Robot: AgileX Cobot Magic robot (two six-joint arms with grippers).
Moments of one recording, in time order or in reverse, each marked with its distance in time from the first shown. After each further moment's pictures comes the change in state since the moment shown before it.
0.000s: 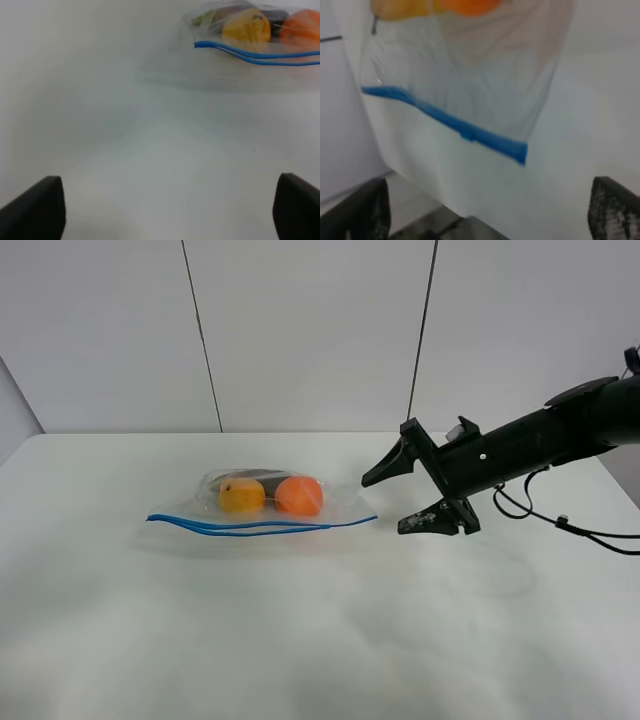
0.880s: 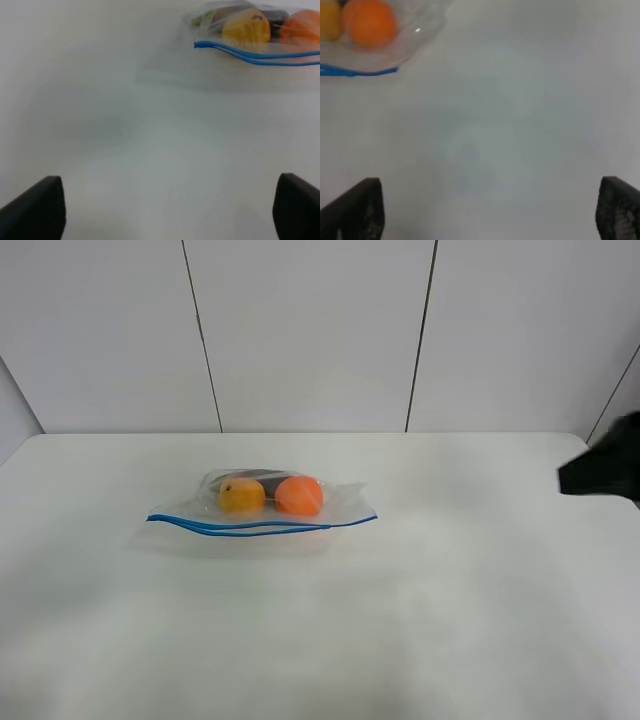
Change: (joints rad) left arm 0.000 0.000 0.000 0.000 0.000 0.000; right arm -0.023 -0.945 0.148 -0.924 0.056 0.327
